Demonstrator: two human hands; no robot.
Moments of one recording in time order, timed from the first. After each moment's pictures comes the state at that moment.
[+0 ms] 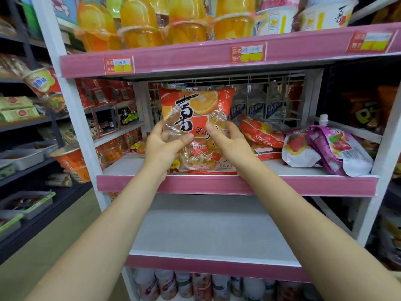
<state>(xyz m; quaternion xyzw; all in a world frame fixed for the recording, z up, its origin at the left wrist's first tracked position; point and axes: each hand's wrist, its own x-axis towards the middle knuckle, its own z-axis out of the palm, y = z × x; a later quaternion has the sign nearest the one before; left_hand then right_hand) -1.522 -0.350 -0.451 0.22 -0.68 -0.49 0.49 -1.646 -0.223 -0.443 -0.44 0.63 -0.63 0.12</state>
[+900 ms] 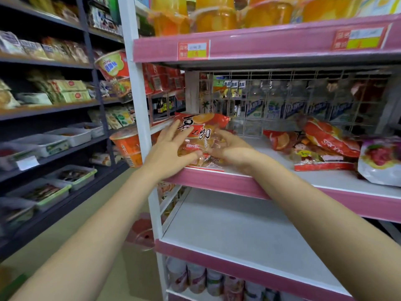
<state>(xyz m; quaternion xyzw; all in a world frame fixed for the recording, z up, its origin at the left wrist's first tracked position) -1.426 -0.443 -0.472 0.33 -0.90 -0.07 0.29 -1.596 -0.338 -0.453 -0.52 0.66 -0.48 0.25</state>
